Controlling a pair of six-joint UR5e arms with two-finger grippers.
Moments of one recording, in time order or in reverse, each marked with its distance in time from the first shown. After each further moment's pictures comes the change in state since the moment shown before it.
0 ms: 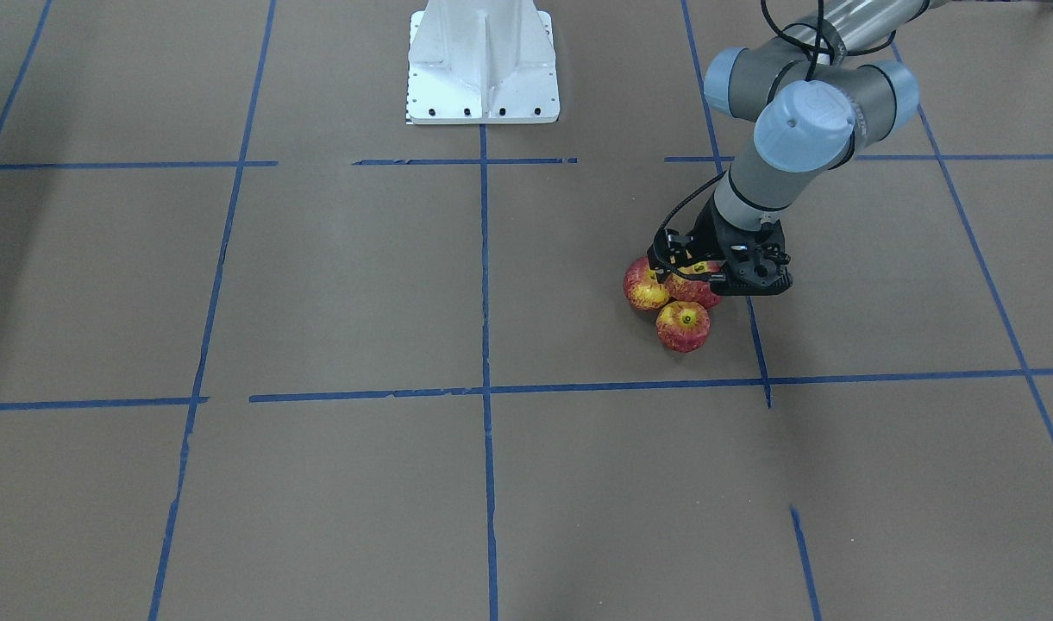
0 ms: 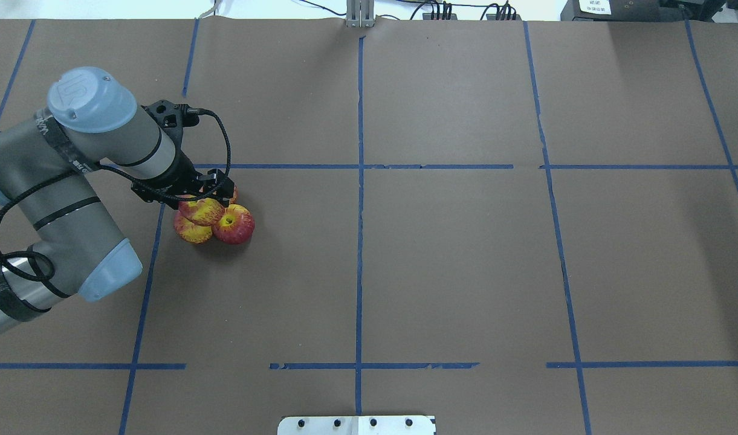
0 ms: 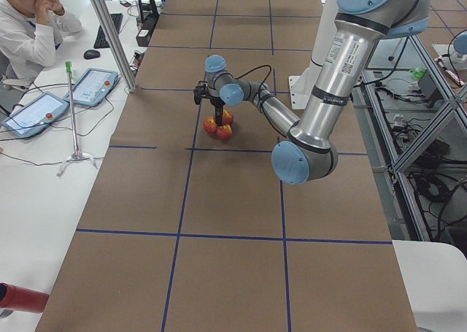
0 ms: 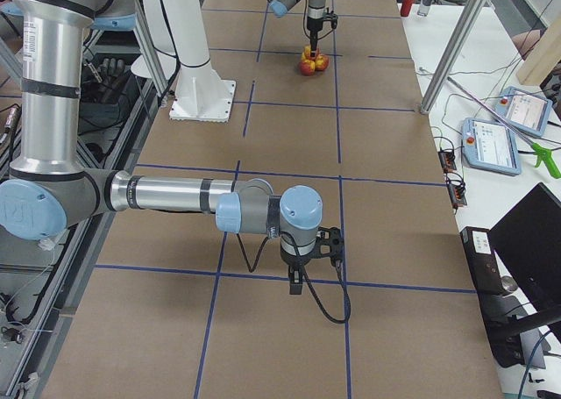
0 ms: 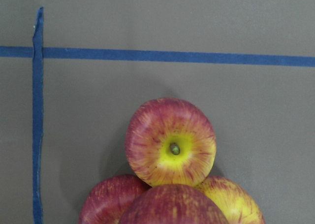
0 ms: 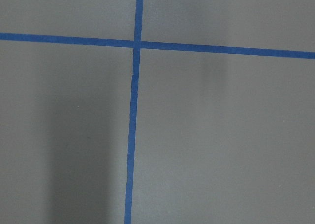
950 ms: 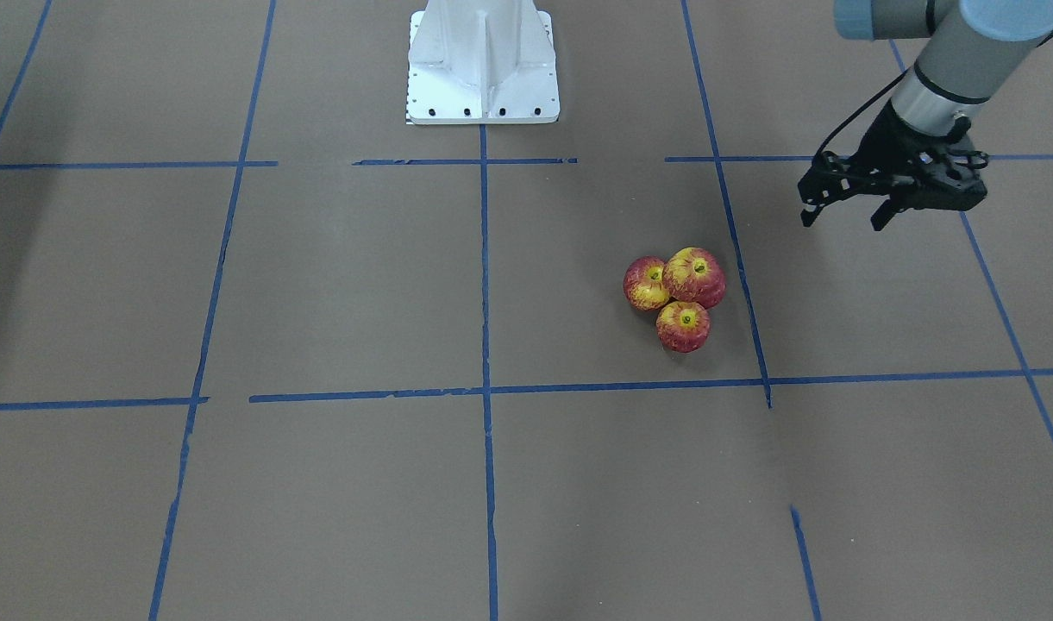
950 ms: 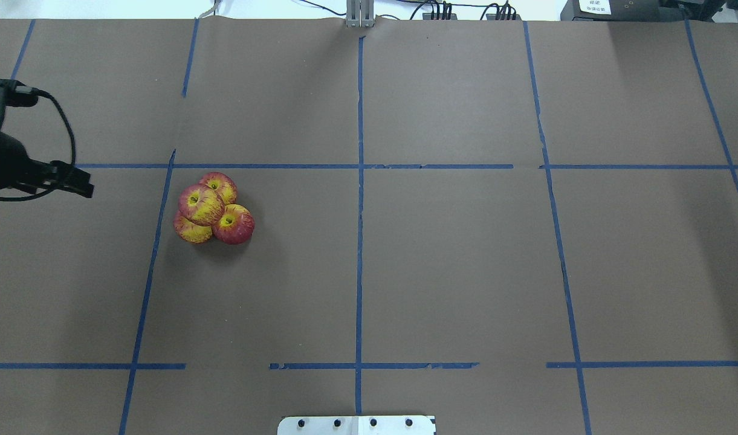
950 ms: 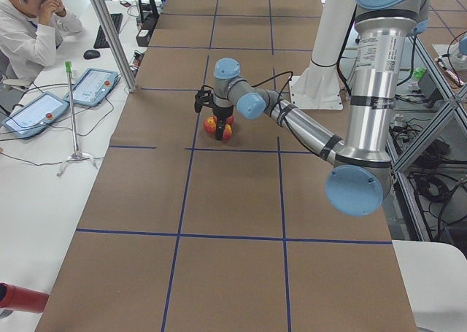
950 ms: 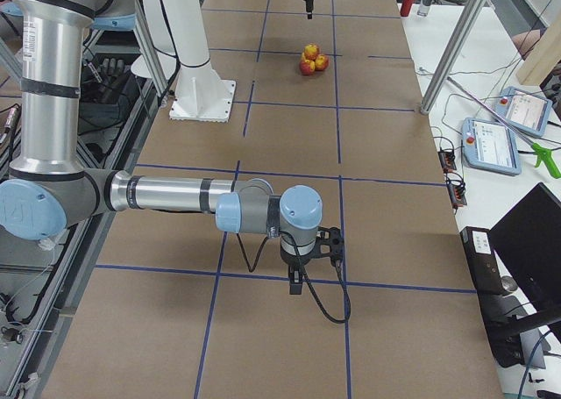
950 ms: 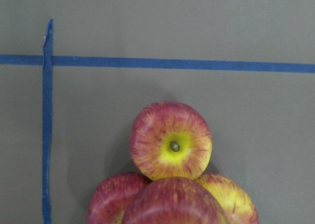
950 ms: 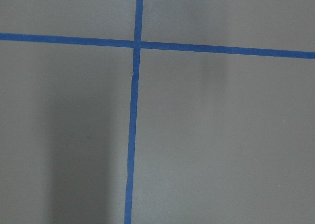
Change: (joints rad) left arm -0.237 0.389 -0.299 -0.008 -0.015 0.317; right arm 0.000 0.000 0.000 0.000 0.000 0.000
